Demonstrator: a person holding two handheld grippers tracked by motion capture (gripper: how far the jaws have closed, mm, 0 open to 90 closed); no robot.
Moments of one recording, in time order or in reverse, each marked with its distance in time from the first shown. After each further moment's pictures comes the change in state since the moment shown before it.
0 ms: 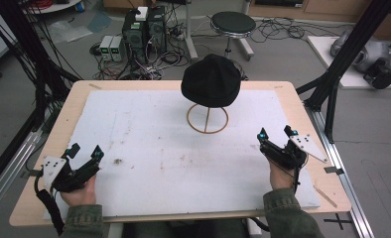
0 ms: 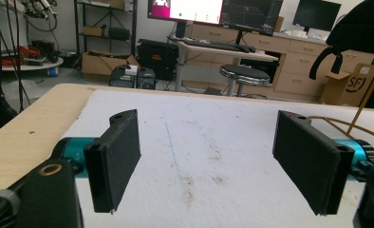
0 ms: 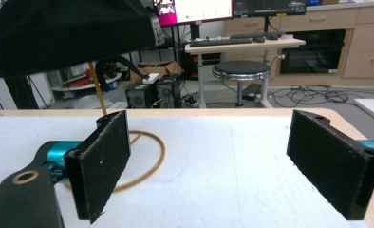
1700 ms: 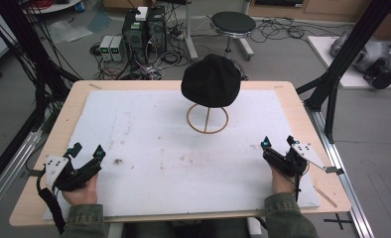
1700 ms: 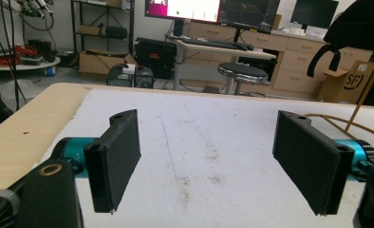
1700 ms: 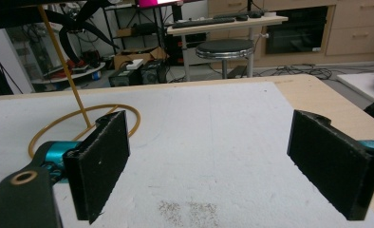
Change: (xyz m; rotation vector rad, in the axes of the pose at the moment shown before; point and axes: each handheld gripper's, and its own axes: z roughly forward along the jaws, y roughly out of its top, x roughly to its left) left arm -0.002 0.000 0.003 0.010 -0.008 0.007; right arm -0.018 -0.032 0.000 0.055 -0.063 0.036
